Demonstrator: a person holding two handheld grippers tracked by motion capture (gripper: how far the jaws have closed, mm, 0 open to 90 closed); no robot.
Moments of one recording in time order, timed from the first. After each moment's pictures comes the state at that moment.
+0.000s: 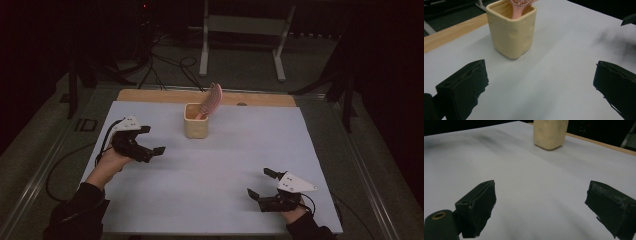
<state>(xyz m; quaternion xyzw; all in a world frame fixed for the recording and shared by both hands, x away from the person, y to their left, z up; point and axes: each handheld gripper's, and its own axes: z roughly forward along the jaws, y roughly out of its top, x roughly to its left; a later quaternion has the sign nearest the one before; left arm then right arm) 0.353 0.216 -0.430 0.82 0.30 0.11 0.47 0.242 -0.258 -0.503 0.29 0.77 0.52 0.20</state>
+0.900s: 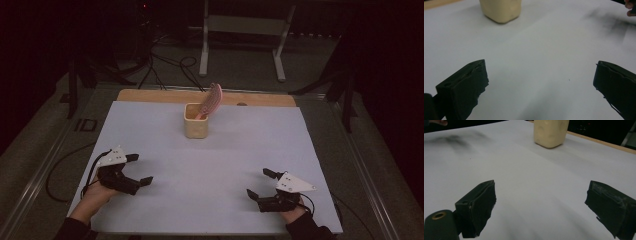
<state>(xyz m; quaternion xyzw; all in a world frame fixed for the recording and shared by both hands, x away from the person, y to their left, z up) 0.285 0.246 -0.478 0.82 0.31 0.10 0.46 0.243 -0.256 -0.504 0.29 0.78 0.52 0.20</state>
